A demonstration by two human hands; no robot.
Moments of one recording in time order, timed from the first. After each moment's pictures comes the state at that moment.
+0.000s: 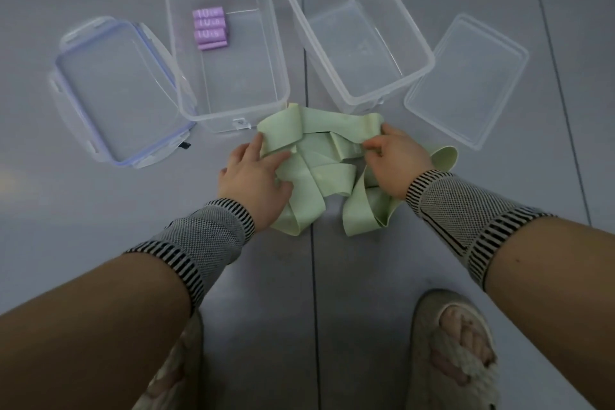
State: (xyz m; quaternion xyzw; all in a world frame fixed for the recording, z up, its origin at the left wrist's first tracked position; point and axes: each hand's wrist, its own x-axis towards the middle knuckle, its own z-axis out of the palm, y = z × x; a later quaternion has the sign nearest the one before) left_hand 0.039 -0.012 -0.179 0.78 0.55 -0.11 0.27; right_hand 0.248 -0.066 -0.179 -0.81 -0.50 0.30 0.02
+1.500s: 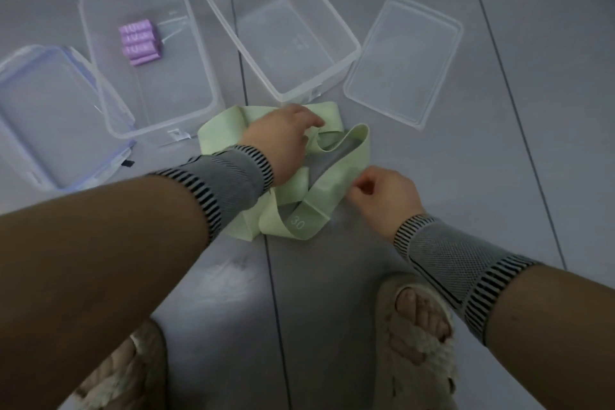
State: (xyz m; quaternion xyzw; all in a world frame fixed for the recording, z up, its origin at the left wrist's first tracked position) left_hand 0.159 -0.005 -0.161 0.90 0.36 -0.05 0.25; right_hand 0.273 -0.155 -0.186 -0.86 -0.38 0.33 0.14
